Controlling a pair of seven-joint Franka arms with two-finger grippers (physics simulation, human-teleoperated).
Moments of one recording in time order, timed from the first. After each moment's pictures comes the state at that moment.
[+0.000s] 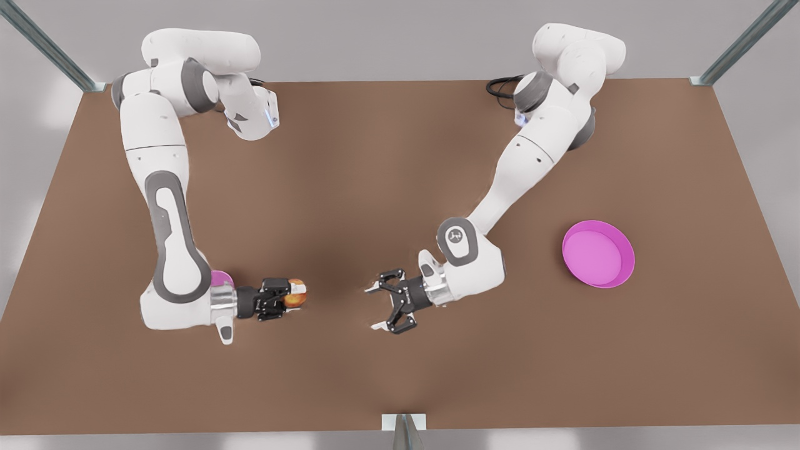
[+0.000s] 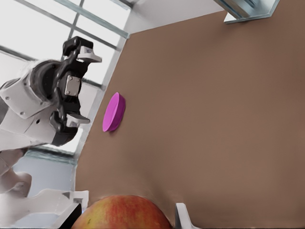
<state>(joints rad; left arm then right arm) -0.28 1.02 -0.46 -1.00 -0.95 2.58 1.84 -0.01 0.78 0.12 -1.34 0.98 1.74 -0.87</state>
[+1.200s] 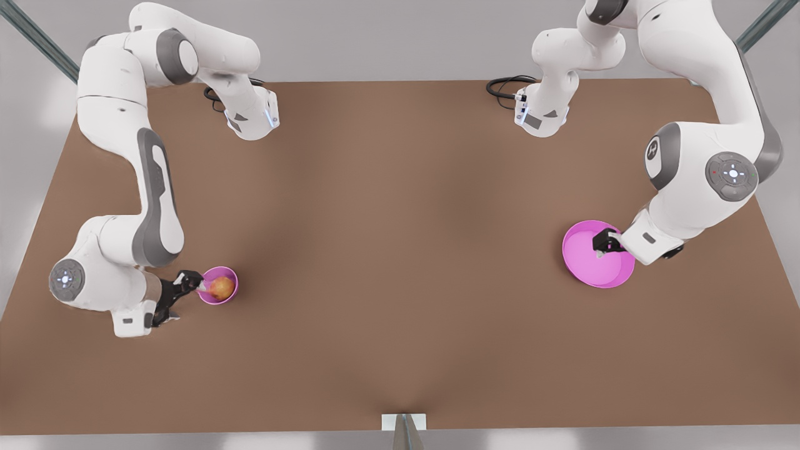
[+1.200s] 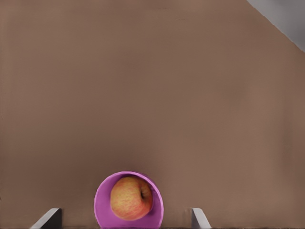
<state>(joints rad) -0.06 0.26 -0.05 -1.45 0.05 1.74 0.01 -0.08 0.51 0.12 -1.32 0.03 1.83 -0.84</state>
